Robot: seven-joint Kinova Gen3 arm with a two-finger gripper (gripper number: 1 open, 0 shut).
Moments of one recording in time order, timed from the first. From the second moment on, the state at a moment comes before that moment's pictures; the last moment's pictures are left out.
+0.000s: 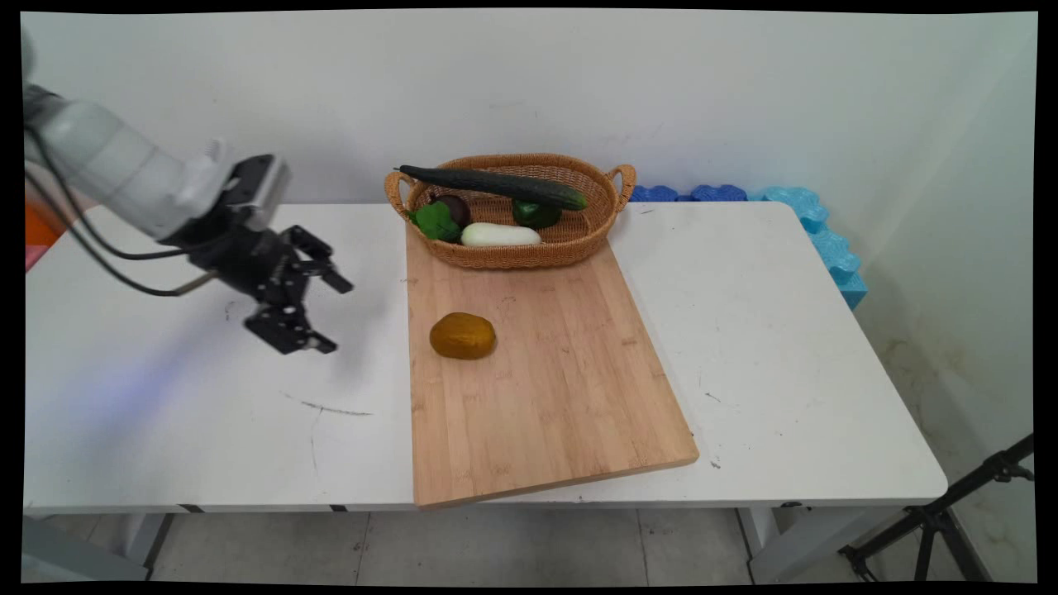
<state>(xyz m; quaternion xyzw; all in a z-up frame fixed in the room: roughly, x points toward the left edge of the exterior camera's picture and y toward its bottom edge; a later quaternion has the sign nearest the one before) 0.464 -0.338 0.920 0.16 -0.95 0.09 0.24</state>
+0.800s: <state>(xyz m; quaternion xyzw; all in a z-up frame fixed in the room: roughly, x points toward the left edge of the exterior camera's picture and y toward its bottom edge) 0.365 -0.392 0.861 0.15 -0.95 0.12 0.23</state>
